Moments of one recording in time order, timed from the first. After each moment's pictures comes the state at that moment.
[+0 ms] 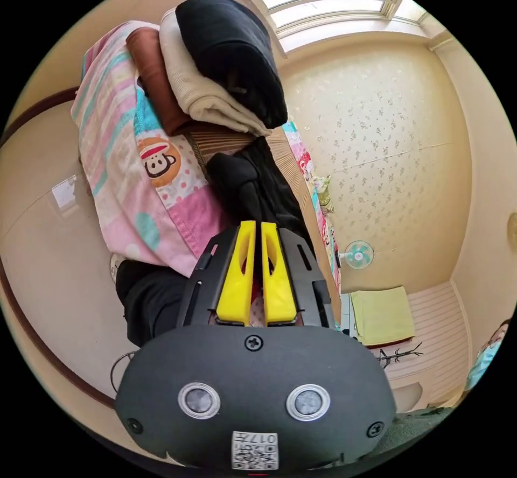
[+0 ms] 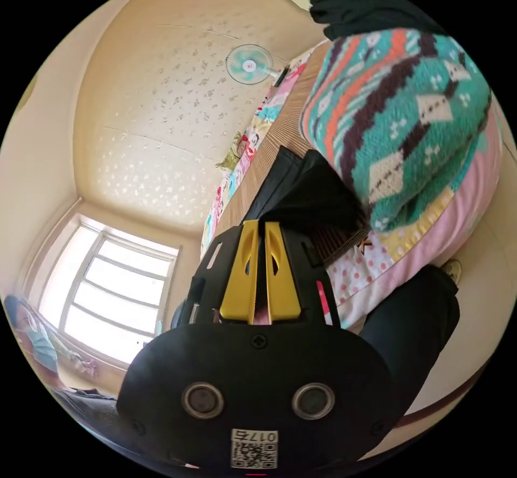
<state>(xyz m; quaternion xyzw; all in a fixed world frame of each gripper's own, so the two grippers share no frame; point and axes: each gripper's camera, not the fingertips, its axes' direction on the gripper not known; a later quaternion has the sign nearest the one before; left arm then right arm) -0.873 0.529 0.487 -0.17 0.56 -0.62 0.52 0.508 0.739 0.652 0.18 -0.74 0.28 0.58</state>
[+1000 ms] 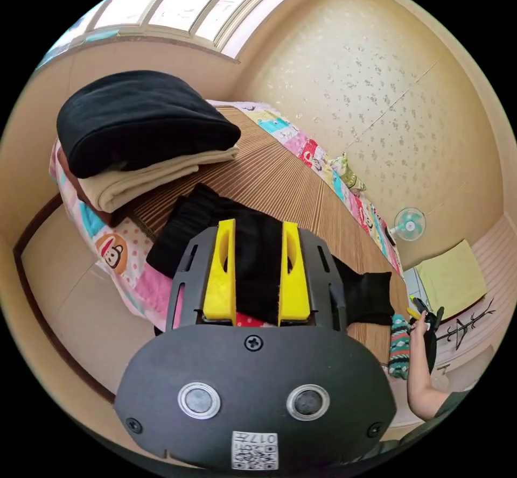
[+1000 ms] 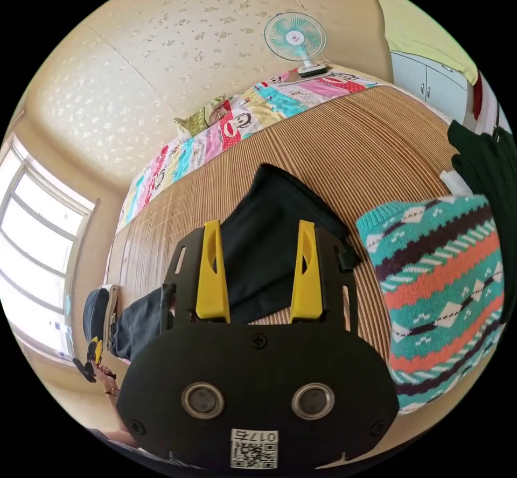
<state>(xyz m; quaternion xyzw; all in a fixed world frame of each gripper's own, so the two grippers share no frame) -0.824 0.353 0.450 -0.15 0.49 -0.51 0.69 0.407 0.447 0.523 0.17 -0.57 0.15 0.79</state>
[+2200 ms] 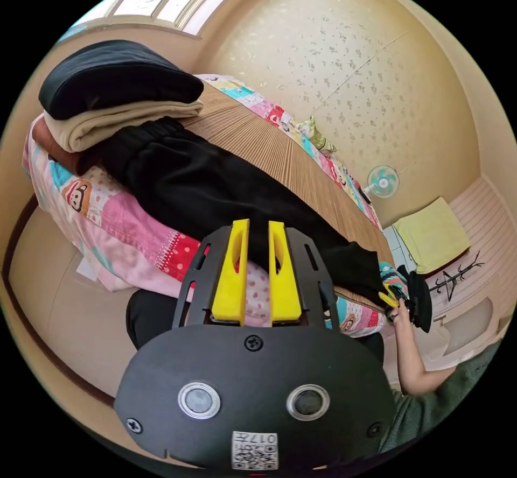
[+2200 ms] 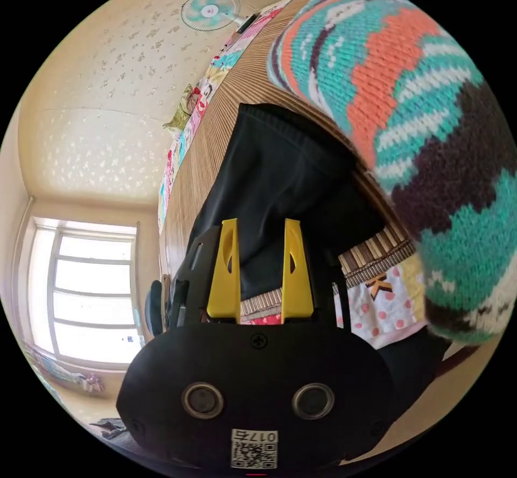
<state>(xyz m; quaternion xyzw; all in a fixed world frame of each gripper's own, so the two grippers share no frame) -0.706 0.367 0.383 -0.12 0.57 -0.44 0.68 0.404 0.588 0.687 0.03 -0.71 0.23 0.66</state>
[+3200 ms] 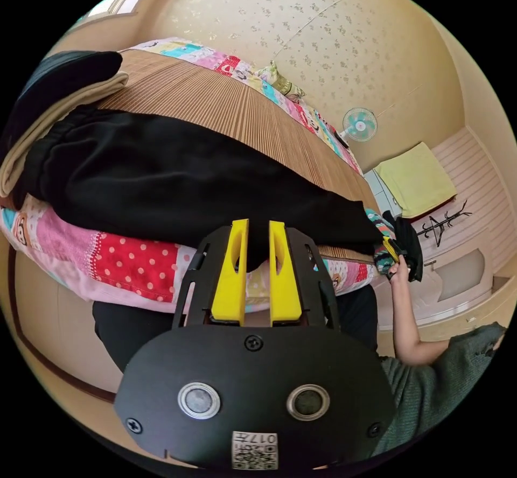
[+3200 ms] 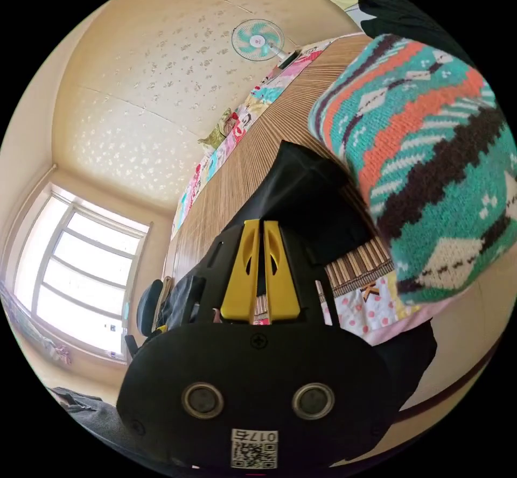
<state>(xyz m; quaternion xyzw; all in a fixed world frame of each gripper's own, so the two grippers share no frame) -0.671 0.305 0.379 -0.14 0.67 -0.31 0.66 0.489 0.638 0.669 0.16 -0.70 0.22 0.67</state>
